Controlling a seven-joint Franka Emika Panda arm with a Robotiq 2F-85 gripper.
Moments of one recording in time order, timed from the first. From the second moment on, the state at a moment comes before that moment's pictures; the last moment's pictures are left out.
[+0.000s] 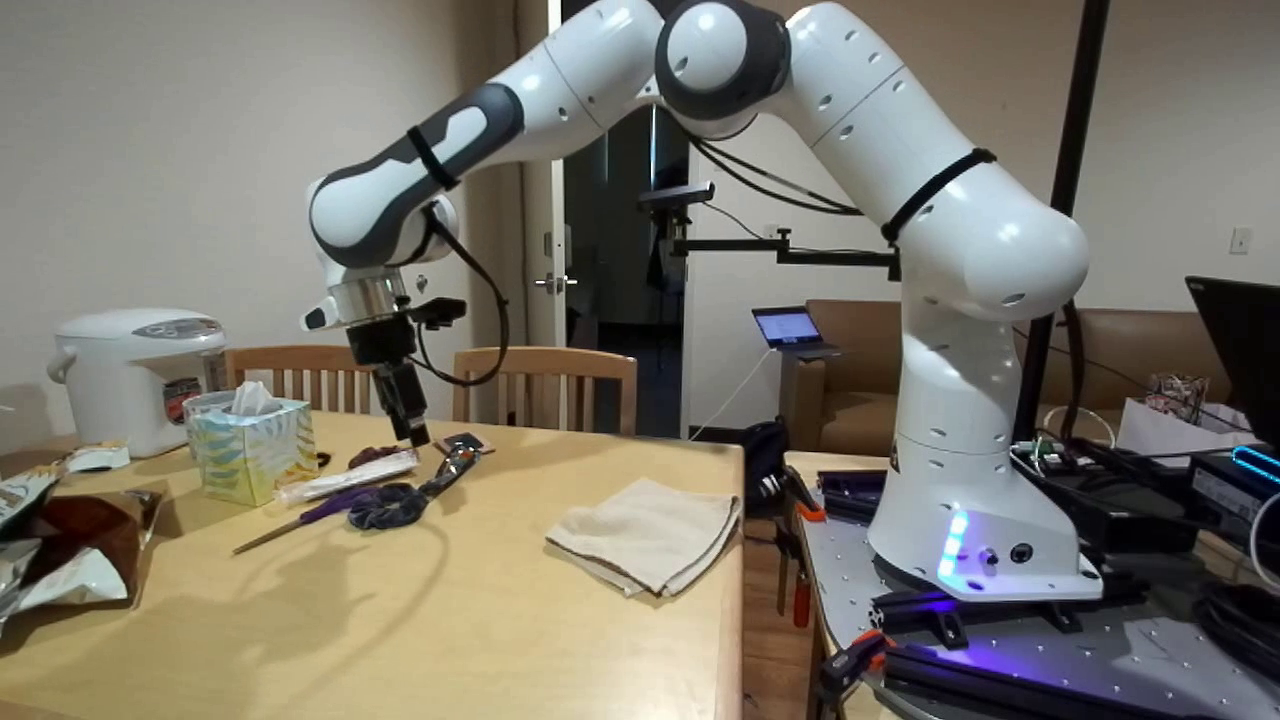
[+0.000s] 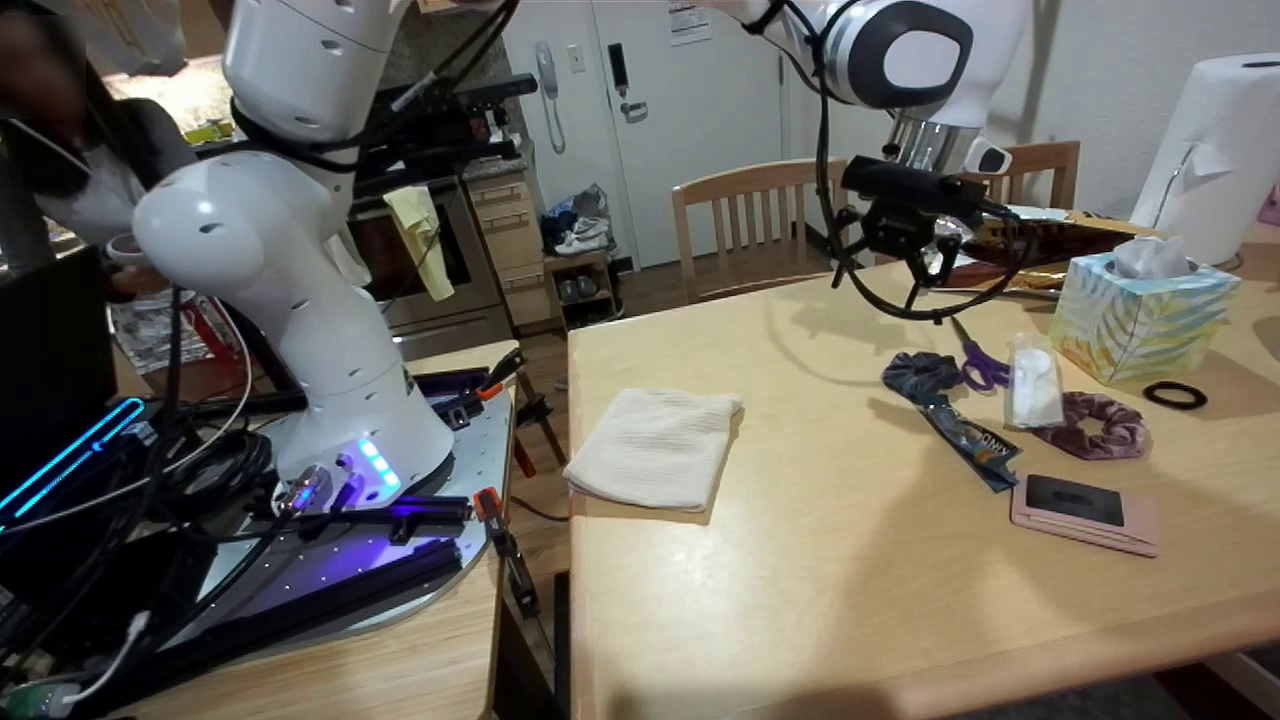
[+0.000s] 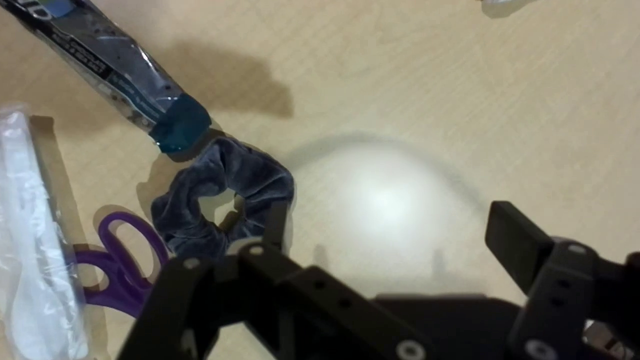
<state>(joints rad) -0.05 0.74 0.01 -1.43 0.04 1.91 -0.82</state>
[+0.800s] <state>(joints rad) -0.06 0.91 0.05 -1.34 0.08 2.09 -0.53</state>
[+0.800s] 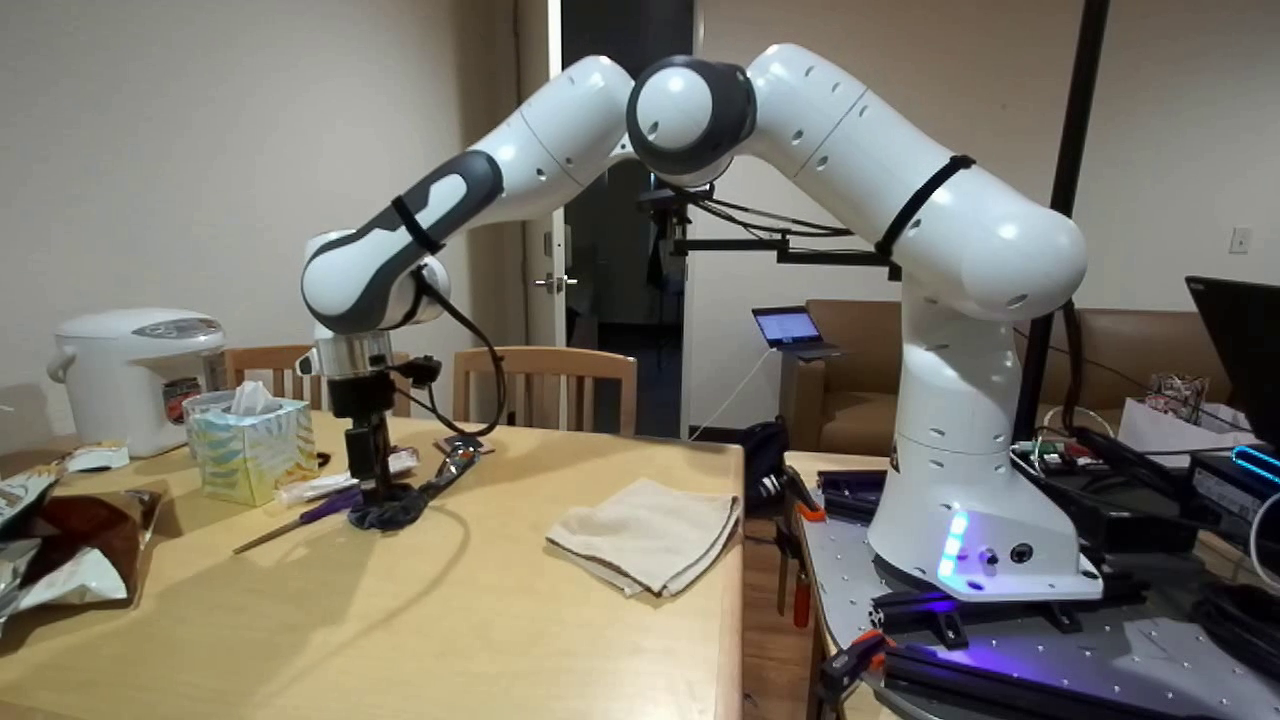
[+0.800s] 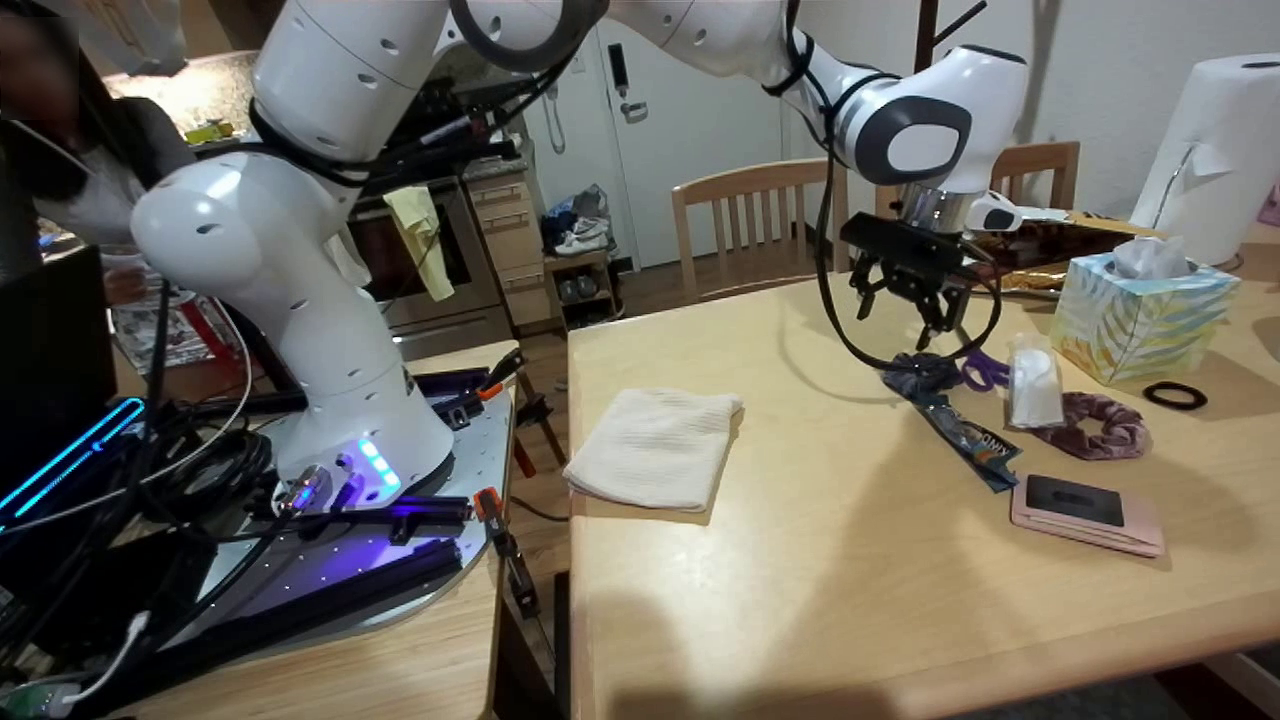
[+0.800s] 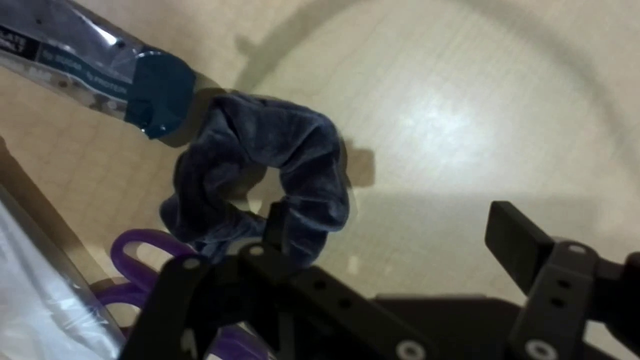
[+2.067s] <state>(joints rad) -0.06 0.97 0.04 -1.28 0.04 2.06 -0.39</state>
